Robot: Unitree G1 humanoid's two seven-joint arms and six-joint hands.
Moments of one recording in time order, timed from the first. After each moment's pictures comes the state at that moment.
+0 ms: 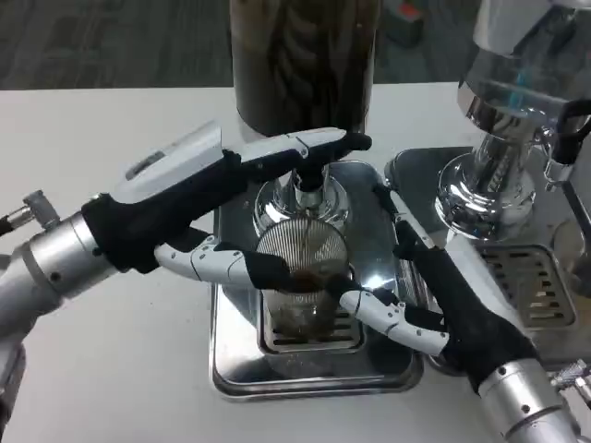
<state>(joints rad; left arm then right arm) -0.47 0.54 -0.10 0.63 -0.07 -1.09 -0.71 0.13 -0.19 0.22 -0.15 -0.40 -0.06 0.06</state>
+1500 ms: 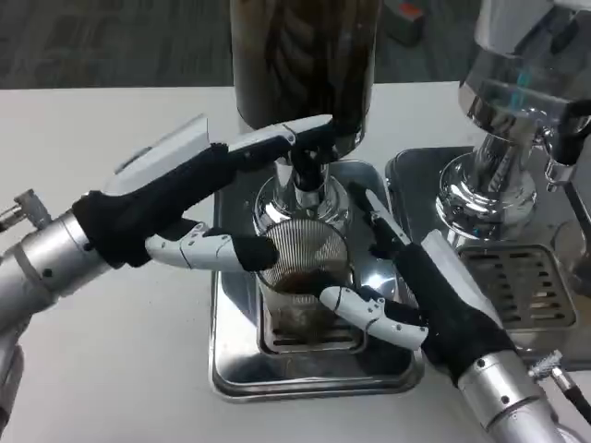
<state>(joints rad) -0.45 0.54 -0.10 0.61 -0.15 -1.02 -0.74 0.08 -0.17 0.25 -0.10 -0.38 -0.06 0.07</state>
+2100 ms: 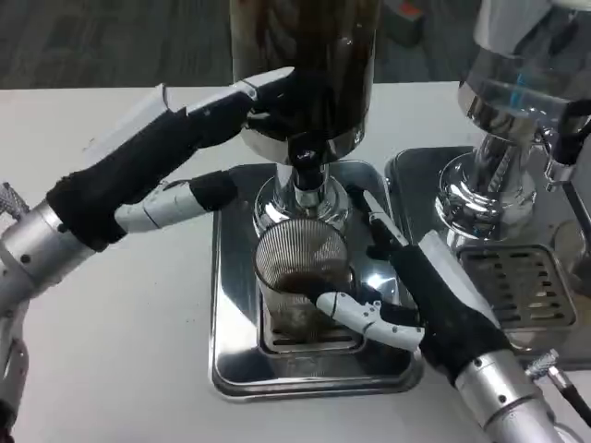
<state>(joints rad) -0.45 0.49 -0.01 0.61 -0.33 -0.90 -0.83 0.07 -0.17 0.25 -0.07 -0.38 -0.09 0.07</state>
